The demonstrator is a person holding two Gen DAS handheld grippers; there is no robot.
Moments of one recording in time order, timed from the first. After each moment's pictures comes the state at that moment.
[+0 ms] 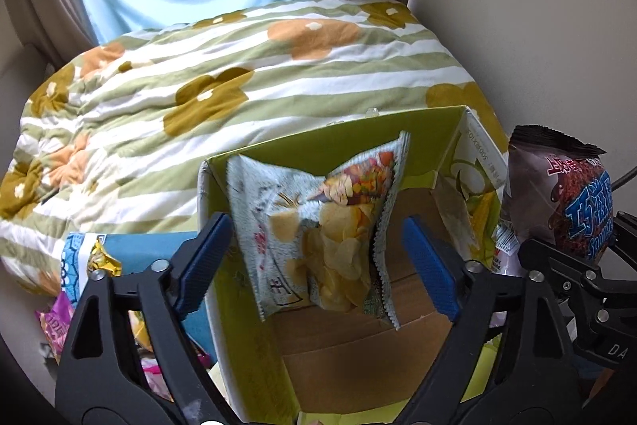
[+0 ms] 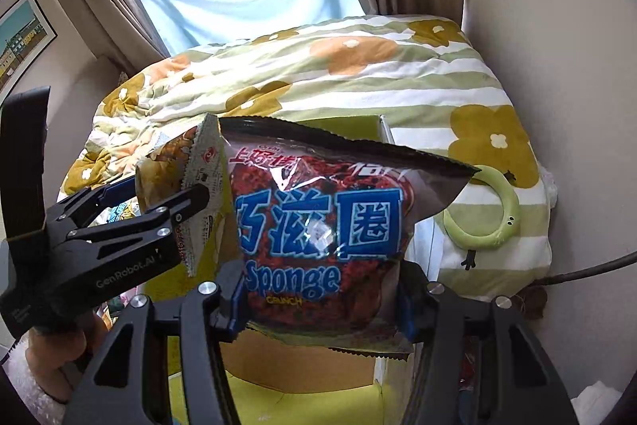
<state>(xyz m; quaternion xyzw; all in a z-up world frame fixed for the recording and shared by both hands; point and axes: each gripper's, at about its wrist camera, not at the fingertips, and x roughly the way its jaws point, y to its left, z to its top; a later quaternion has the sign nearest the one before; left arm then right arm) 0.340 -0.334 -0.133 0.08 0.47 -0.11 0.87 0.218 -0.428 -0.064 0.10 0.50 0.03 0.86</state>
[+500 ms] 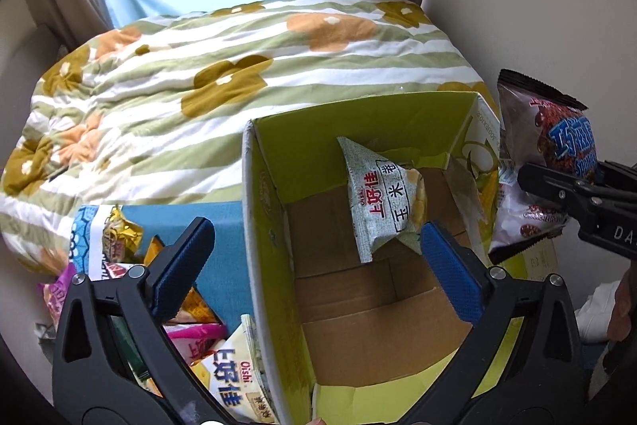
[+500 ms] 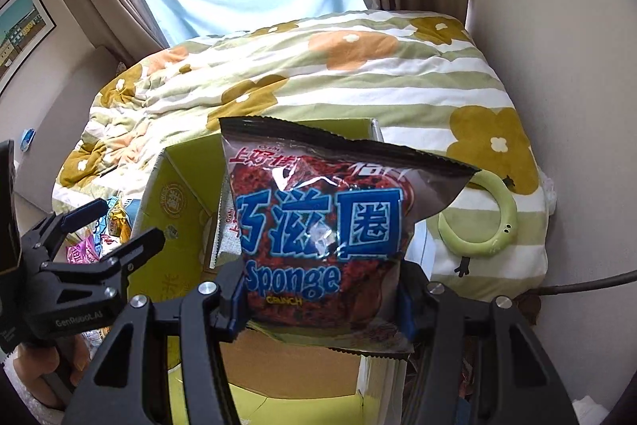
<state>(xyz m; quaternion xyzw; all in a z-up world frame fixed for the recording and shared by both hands) 0.310 -0.292 -0.124 0.06 0.48 -0.09 0.87 0.234 -0.431 -0.065 0.08 0.50 0.04 0.86</state>
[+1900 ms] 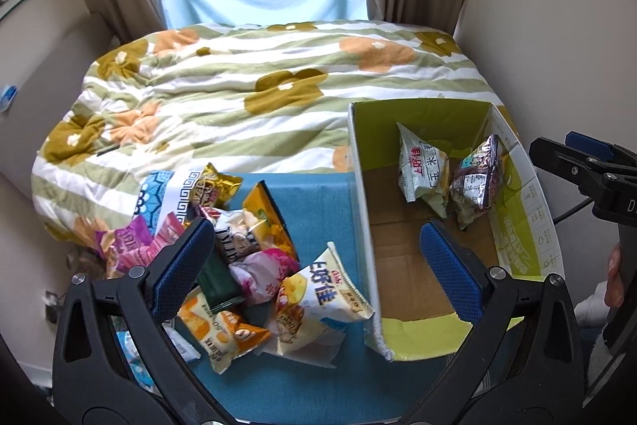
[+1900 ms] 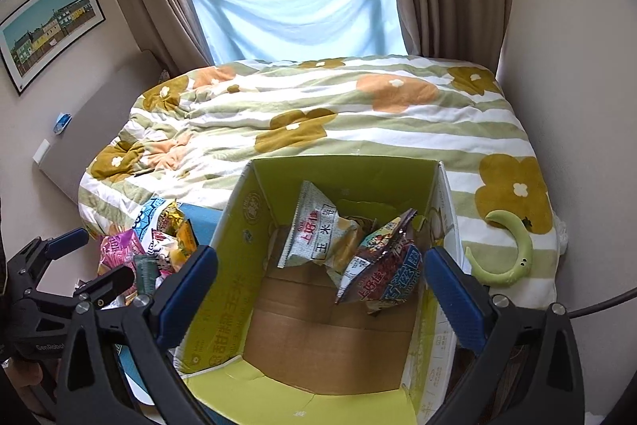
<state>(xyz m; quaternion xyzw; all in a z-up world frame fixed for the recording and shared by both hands) 0.206 -0.204 -0.060 0.04 0.44 -0.03 0.90 0.186 -0.367 -0.015 0.05 0.43 0.09 0.90</state>
